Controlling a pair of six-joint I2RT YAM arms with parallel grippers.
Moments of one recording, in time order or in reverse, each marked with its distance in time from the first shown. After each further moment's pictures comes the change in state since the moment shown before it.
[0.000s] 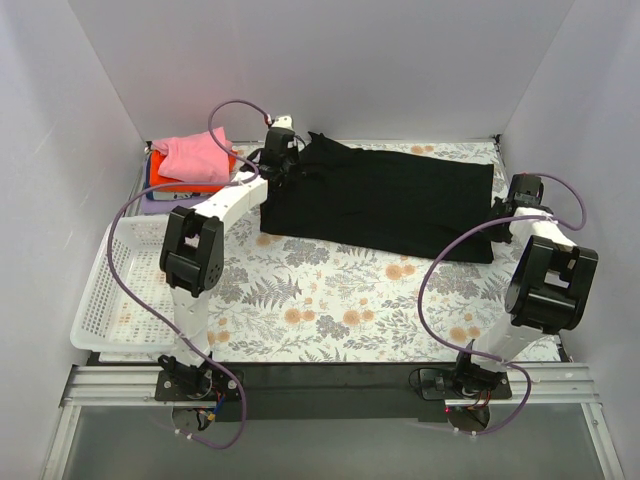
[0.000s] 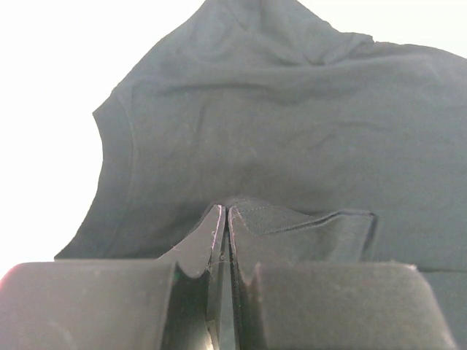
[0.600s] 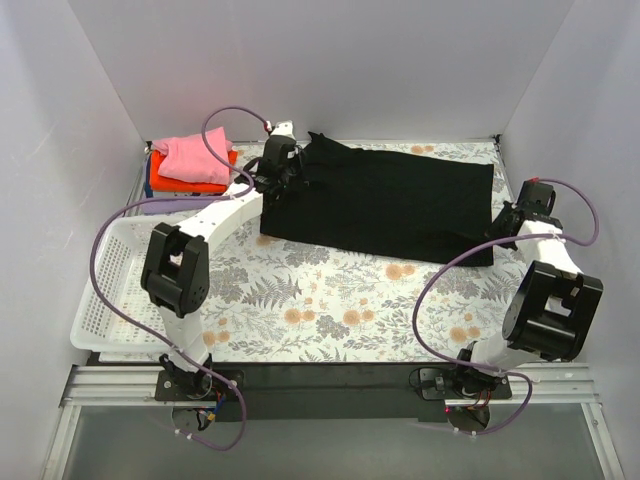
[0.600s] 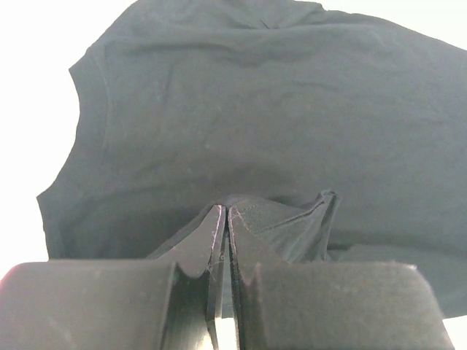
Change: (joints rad) left arm -0.061 -0.217 -0.184 -0.011 0.002 -0.056; right arm -0.038 -0.189 -0.106 -0.018 -0.016 0.022
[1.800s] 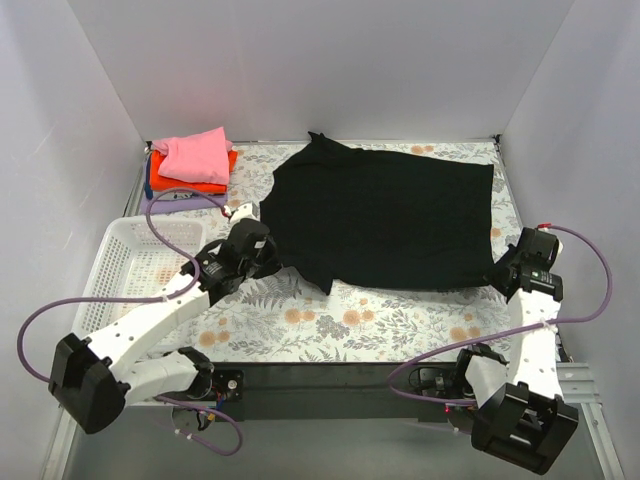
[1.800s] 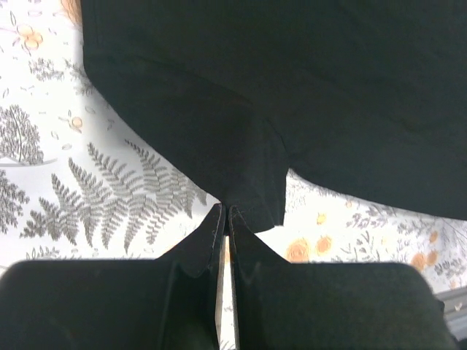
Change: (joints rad) left arm -0.197 -0.786 -0.680 -0.291 -0.063 -0.403; right arm -0.010 -0.610 -0.289 -0.314 0.101 0.127
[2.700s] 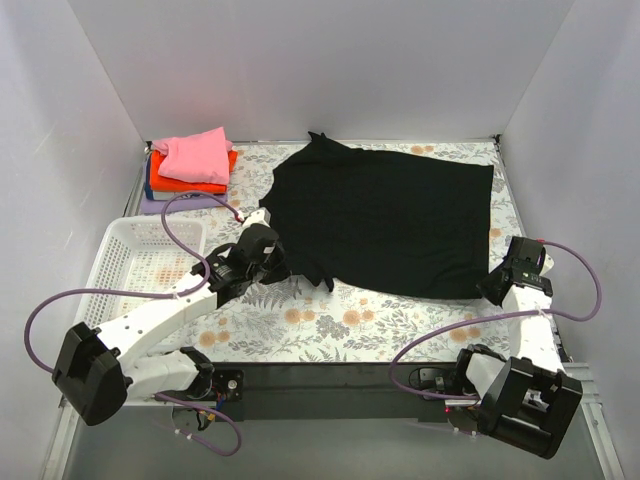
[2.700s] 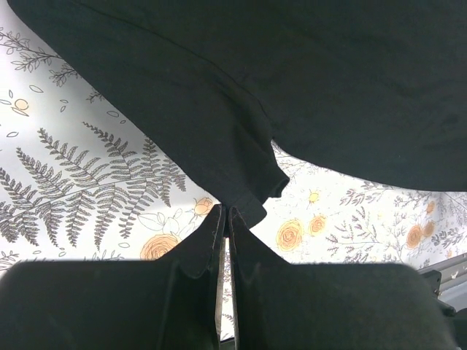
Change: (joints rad) left arm -0.041 0.077 -0.022 0.075 0.059 -0.010; right arm 0.000 0.119 -0.122 0.111 0.039 0.107
